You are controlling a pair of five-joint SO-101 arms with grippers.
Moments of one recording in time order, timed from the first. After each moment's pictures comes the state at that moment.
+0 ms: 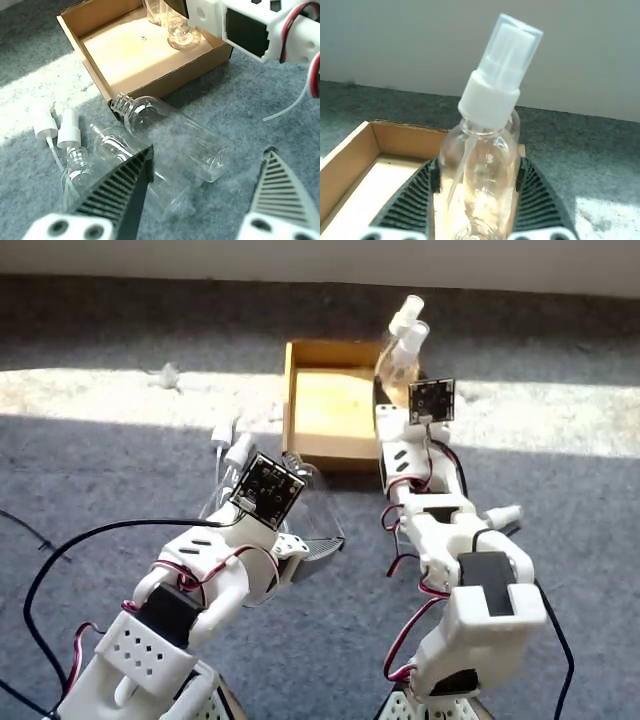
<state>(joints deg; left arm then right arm) 25.4 -69.3 67.6 47.9 1.6 -7.7 11.3 45.1 -41.7 7.3</state>
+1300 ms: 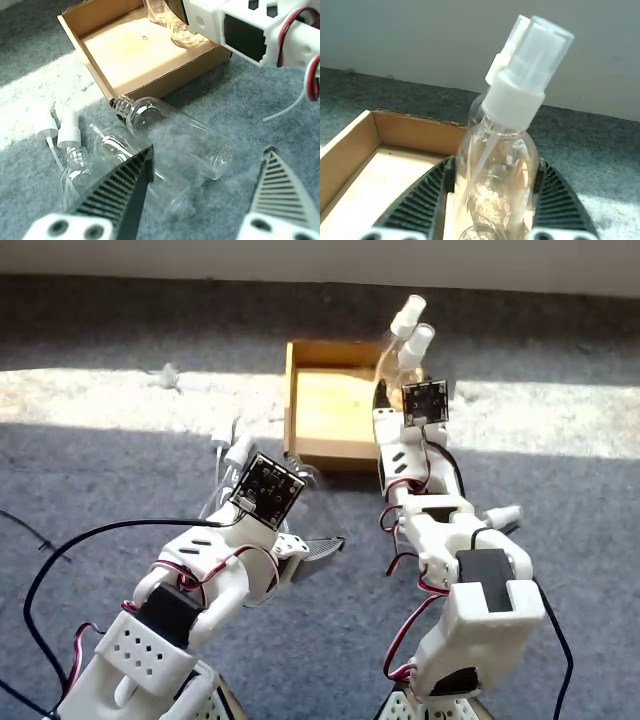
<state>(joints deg) 25.4 -69.3 67.6 47.9 1.6 -7.8 12.0 45.1 -41.7 8.5</state>
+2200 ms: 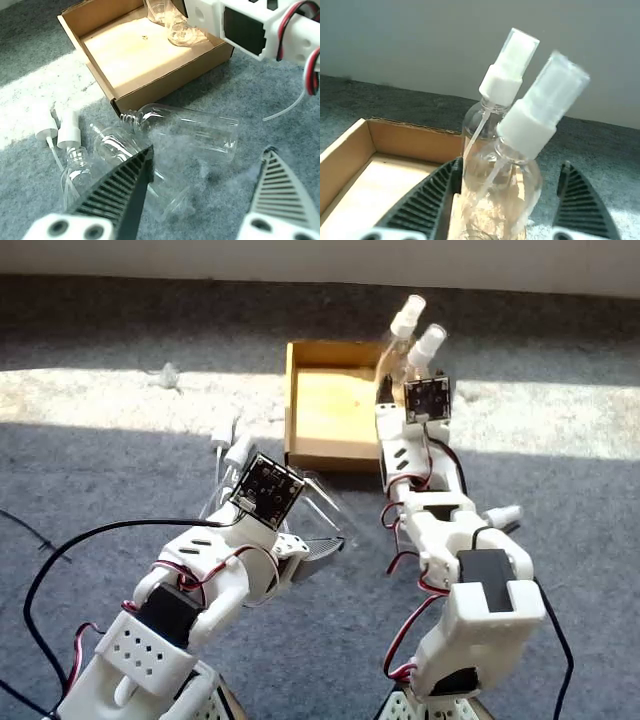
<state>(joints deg) 25.4 -69.3 67.6 47.9 1.6 -7.5 12.0 44.0 -41.7 8.6</state>
